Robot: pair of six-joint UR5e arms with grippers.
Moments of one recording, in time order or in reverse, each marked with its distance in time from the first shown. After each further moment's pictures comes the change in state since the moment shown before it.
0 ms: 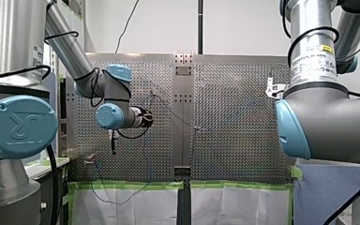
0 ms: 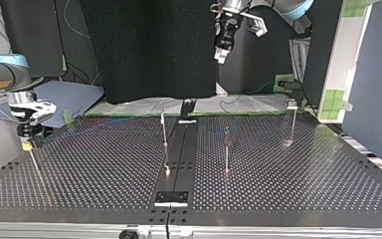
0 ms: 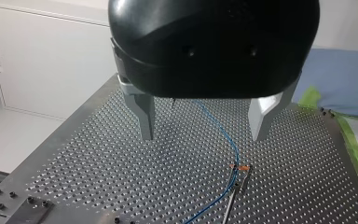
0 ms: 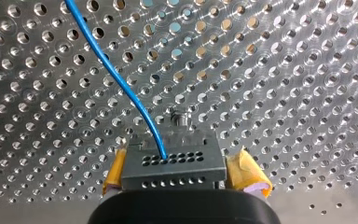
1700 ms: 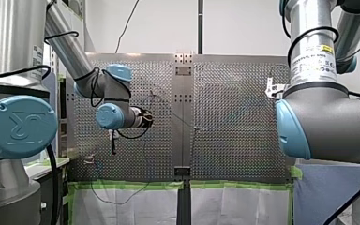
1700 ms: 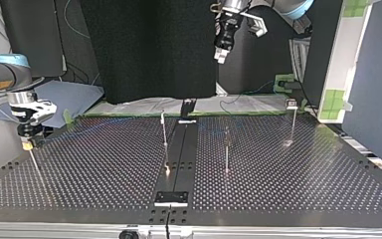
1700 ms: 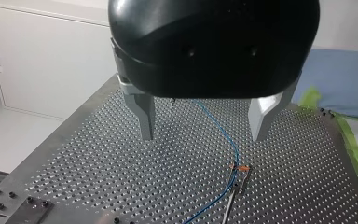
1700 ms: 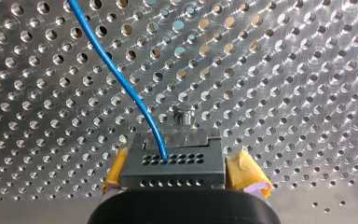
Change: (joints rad) left arm -0.001 0.000 0.000 -0.002 0.000 -0.002; right arm 0.004 0.000 0.000 0.009 0.014 0.000
